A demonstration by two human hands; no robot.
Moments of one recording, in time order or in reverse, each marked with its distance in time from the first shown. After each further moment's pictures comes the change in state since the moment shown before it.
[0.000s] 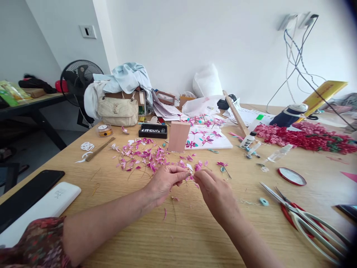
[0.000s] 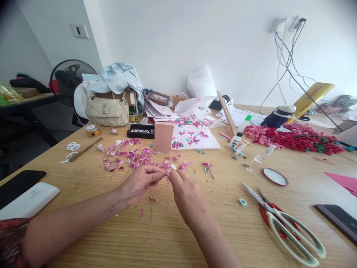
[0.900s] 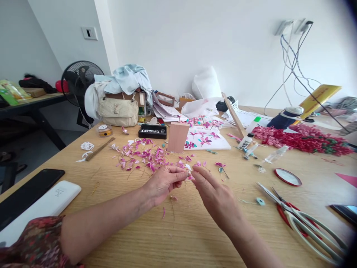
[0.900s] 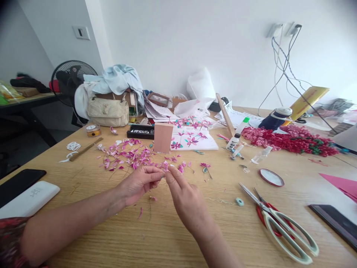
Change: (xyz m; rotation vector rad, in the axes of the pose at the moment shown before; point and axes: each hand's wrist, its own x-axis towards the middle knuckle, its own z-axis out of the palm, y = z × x) left_hand -0.005 0.007 0.003 -0.209 -0.030 -0.124; right_hand -0.014 0.003 -0.002 -0.117 0.087 -0.229
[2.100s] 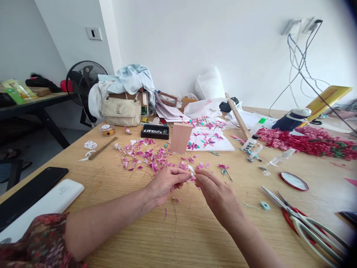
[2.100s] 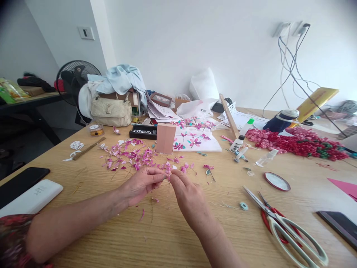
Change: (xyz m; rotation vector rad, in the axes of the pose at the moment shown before) left_hand 0.005 -0.006 -0.006 0.037 0.012 0.022; right_hand 0.006 0.007 0.008 0.128 -0.019 0.053
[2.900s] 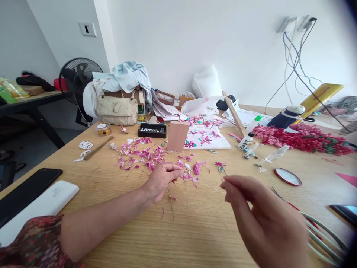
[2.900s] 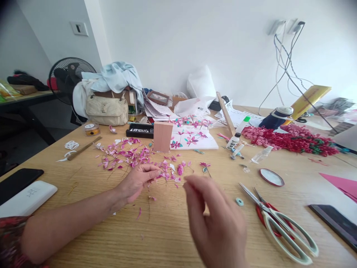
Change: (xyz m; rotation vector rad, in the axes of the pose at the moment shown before) left_hand 0.006 -0.007 -0.006 0.140 0.110 0.095; right_hand -0.003 -0.028 -0.073 0.121 0.286 0.460
